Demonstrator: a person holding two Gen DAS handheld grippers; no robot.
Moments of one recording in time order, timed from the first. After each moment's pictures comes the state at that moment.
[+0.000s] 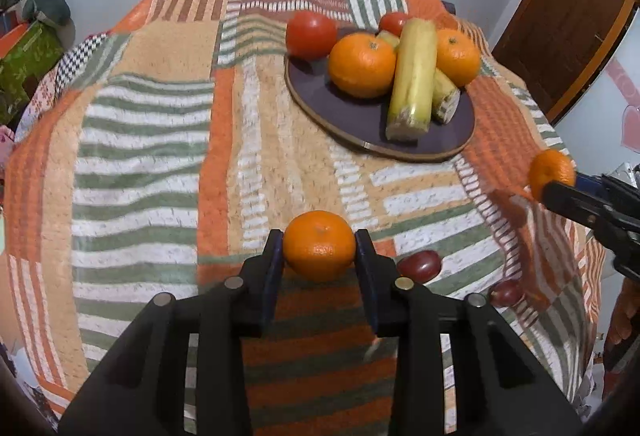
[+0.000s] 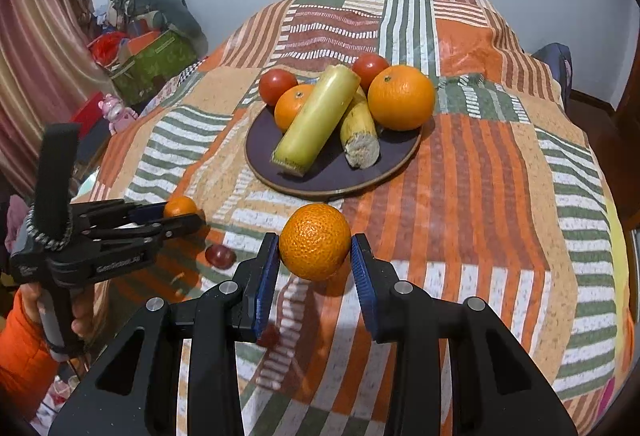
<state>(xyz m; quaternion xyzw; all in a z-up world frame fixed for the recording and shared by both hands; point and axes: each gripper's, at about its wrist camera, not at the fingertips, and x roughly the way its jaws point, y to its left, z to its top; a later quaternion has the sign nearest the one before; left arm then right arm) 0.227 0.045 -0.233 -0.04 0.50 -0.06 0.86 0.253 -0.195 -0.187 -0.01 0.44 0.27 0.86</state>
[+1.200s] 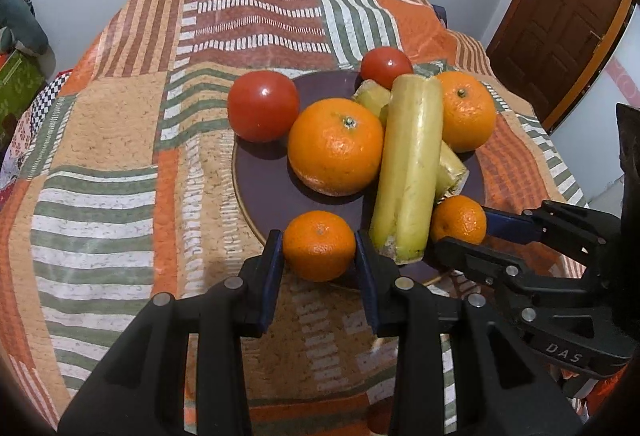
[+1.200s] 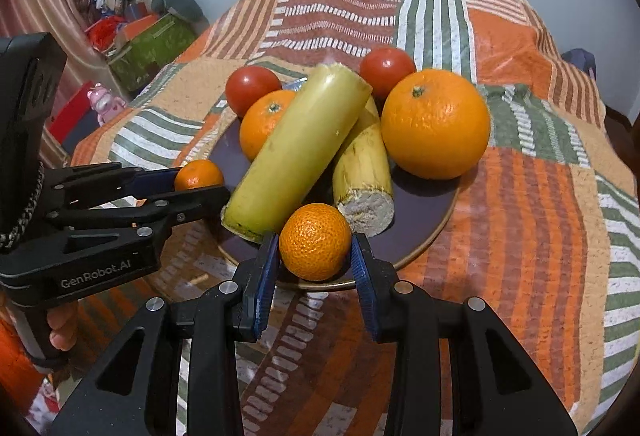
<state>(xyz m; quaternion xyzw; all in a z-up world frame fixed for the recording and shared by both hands) 0.320 0.014 -0.240 -0.02 0.49 -0.08 0.87 0.325 -0.166 -0.223 -0.03 0.46 0.30 0.84</state>
